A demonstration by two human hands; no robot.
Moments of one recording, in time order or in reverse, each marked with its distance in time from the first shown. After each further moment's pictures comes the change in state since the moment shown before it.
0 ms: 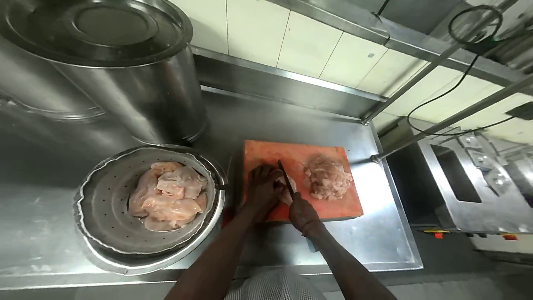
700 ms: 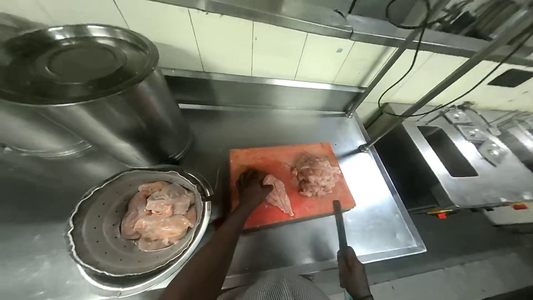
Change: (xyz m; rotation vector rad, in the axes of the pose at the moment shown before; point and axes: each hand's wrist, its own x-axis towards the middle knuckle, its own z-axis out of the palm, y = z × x) left_hand 0.016 0.022 -0.019 -0.119 -0.134 -0.227; right_hand -0.083 0.212 0.125 0.677 0.355 0.099
